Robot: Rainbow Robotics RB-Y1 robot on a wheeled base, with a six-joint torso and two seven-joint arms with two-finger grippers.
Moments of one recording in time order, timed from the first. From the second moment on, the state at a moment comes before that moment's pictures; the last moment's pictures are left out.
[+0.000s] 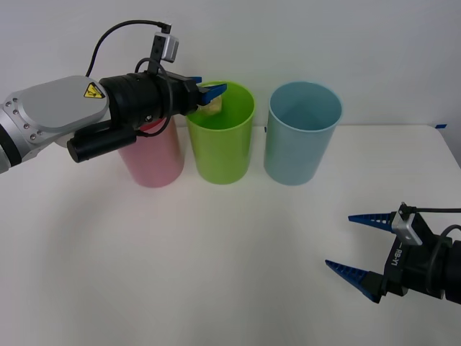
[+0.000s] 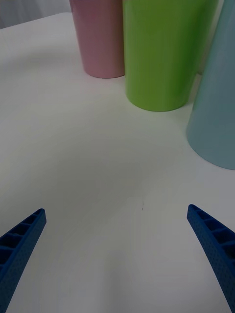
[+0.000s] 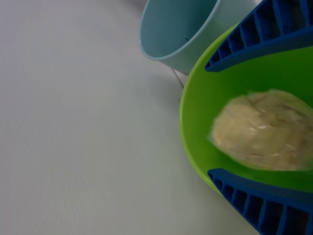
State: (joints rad) right arm 0.23 -0.44 -0.27 -1.97 1.67 -1.21 -0.35; left arm -1.07 0.87 -1.07 -1.30 -0.93 -0.14 0.83
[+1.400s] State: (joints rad) right arm 0.23 -0.44 -0.27 -1.97 1.67 -1.21 -0.35; left arm -0.98 0.87 -0.89 -1.55 -0.93 0.02 0.80
